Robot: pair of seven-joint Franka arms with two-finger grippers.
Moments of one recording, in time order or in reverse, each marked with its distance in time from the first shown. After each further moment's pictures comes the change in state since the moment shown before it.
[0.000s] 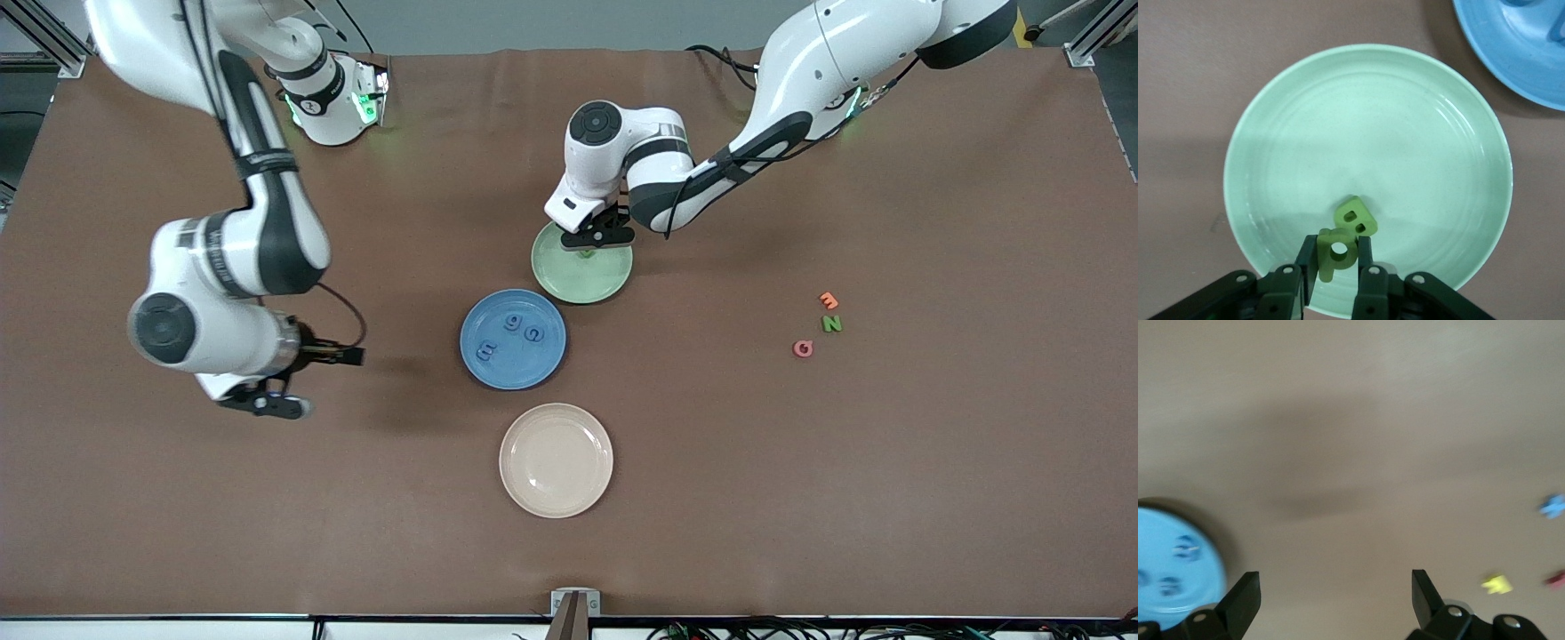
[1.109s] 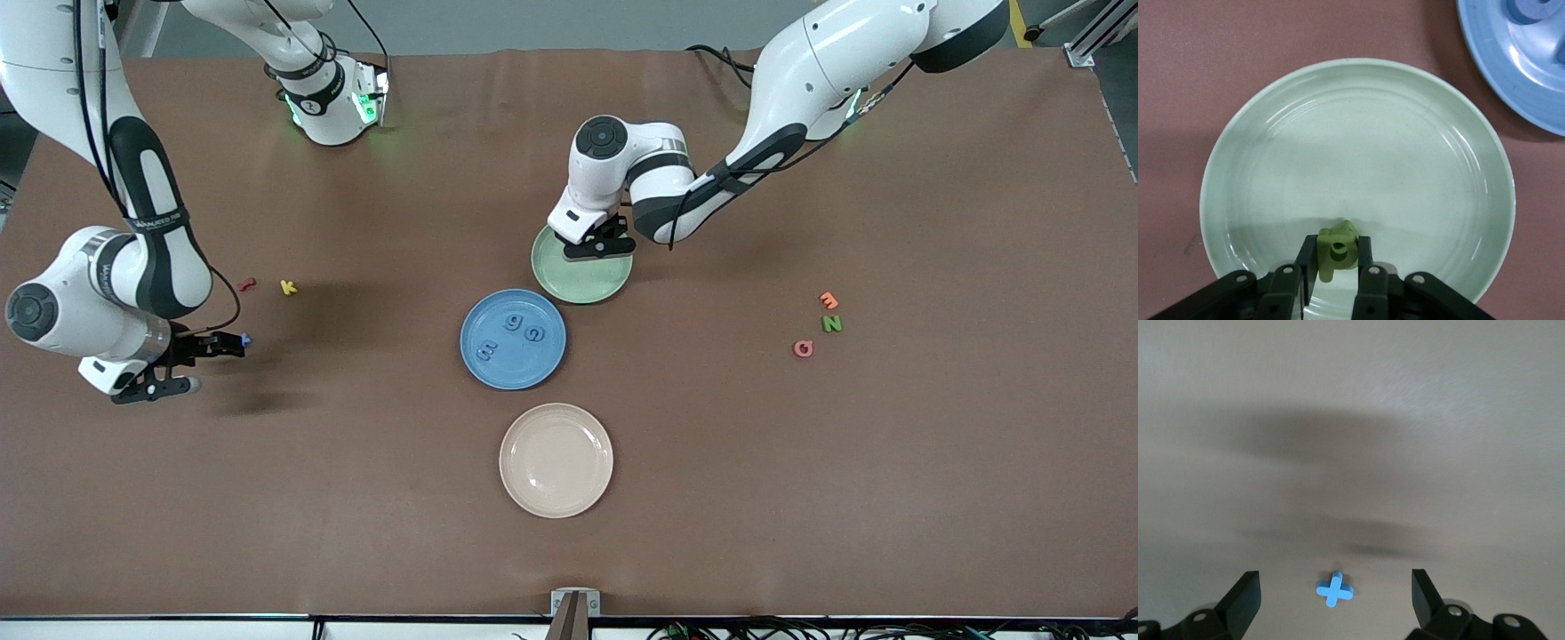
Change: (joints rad) left arm -0.039 0.004 0.073 0.002 0.000 0.080 -0.014; right arm -0.328 0.020 0.014 -0.341 -0.044 0.445 -0.701
